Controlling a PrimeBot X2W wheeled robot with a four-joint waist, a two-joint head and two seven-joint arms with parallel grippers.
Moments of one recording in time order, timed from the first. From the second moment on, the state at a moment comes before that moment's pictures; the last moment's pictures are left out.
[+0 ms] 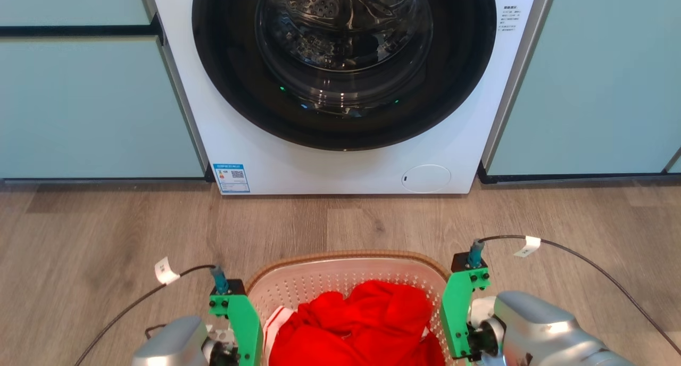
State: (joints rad) left arm -0.51 0.10 -1.00 1.15 -1.05 -0.12 0.65; right arm -0.65 -0.07 1.26 1.19 1.25 0.12 0.48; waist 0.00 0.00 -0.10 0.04
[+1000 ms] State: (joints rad) left arm -0.51 0.10 -1.06 1.17 -1.11 -0.12 0.64; right arm -0.65 -0.07 1.27 1.20 1.28 0.12 0.48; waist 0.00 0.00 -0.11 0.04
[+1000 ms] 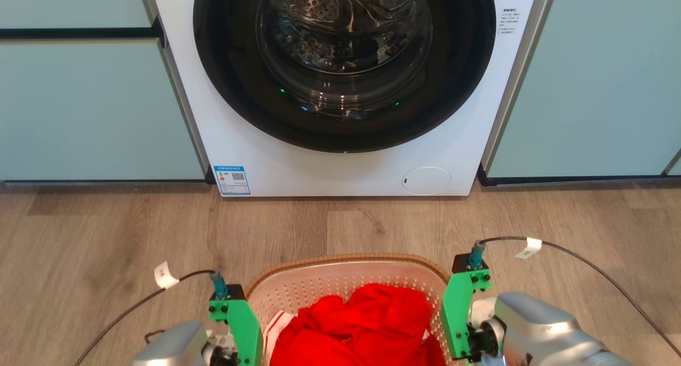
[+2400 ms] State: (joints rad) left arm -0.53 0.10 -1.13 1.18 -1.18 -0.12 0.63; right arm -0.65 -0.06 1.27 1.20 1.29 0.12 0.48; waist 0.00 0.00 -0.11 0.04
